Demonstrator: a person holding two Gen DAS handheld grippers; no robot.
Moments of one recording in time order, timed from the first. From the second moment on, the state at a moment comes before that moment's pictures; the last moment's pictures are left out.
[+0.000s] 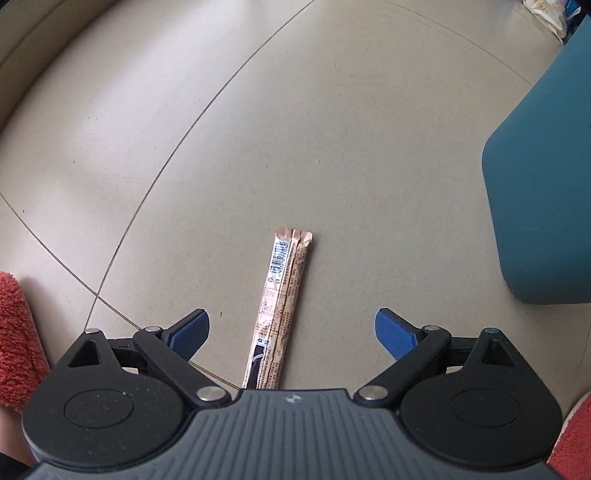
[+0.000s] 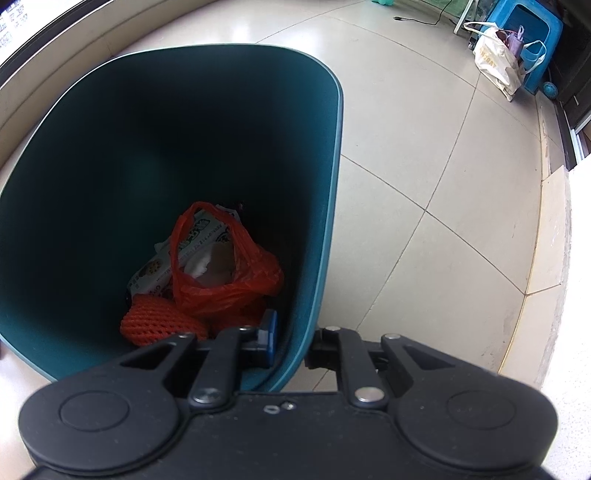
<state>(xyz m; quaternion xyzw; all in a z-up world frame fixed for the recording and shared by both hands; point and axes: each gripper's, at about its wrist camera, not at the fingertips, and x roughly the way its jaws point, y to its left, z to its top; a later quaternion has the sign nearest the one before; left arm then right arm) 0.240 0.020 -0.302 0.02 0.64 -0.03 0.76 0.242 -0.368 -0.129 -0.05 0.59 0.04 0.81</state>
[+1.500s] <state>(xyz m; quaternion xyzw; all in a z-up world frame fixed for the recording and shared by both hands) 0.238 -0.011 -0.167 -0.02 0.60 -0.01 0.80 0.239 -0.365 -0.132 -0.05 0.58 0.04 0.81</state>
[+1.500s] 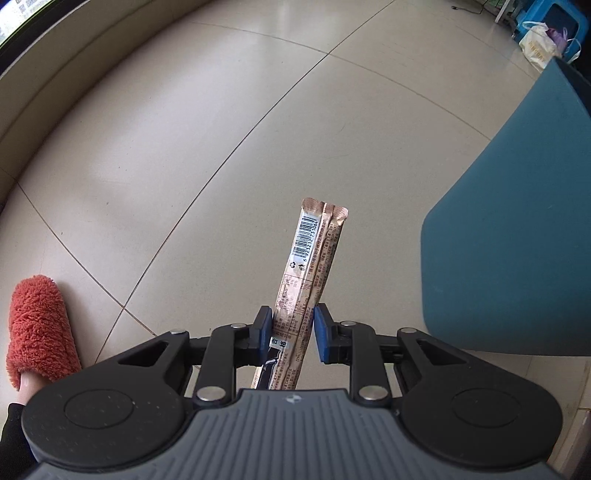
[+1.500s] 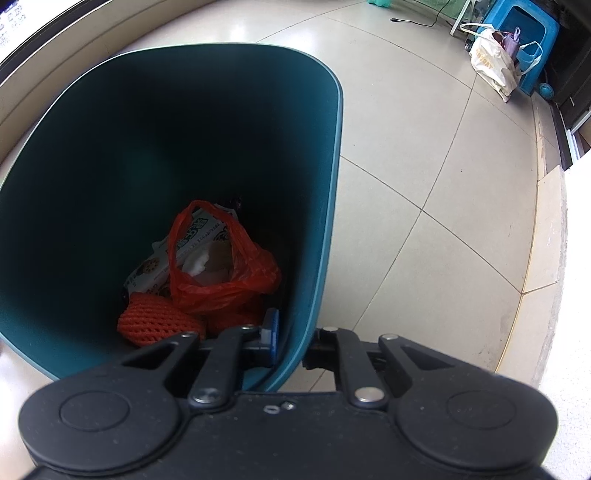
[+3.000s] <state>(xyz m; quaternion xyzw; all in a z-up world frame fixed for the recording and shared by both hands) 0.291 -0.255 -0.150 0.09 0.64 -0.12 0.75 0.232 -0.376 -0.115 -0.03 0.57 0.05 0.82</state>
